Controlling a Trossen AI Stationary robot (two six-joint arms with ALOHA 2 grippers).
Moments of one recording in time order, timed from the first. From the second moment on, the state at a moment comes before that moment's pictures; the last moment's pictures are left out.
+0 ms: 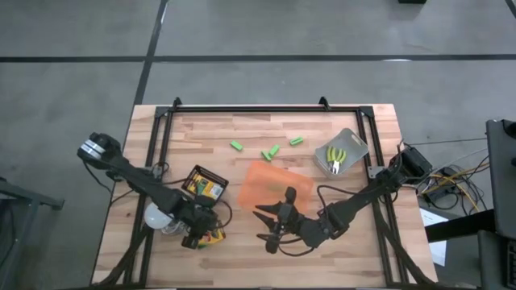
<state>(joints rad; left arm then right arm) -0.57 1.44 0.66 -0.32 0.02 -0.34 0.56 1.78 1.22 0.34 0.92 0.34</state>
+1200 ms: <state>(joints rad) -0.49 1.81 1.04 -0.18 -0.09 -0.17 0.57 1.78 1.22 0.24 0.91 0.34</state>
